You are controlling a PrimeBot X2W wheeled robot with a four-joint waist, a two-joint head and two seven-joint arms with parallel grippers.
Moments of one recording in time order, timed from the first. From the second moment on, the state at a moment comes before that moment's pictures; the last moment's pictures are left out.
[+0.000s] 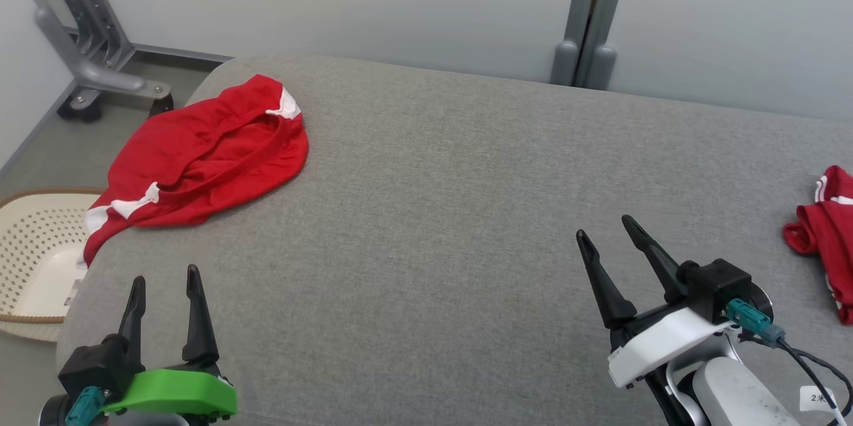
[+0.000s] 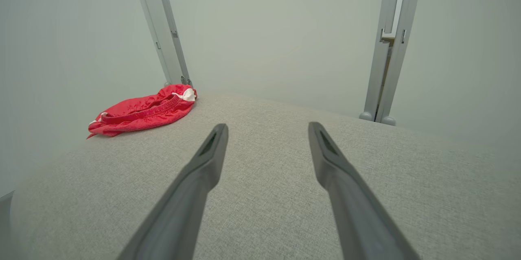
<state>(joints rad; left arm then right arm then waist) -0.03 0.05 0.10 0.24 -0.24 -0.10 -0.26 -0.15 -0.20 0.29 0.25 0.32 0.13 -0.26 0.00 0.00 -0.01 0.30</state>
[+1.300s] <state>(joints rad) -0.83 0.38 0.19 0.79 -0.48 -0.09 0.42 -0.36 -0.23 0.34 0.12 0.31 0.13 -0.26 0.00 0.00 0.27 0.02</state>
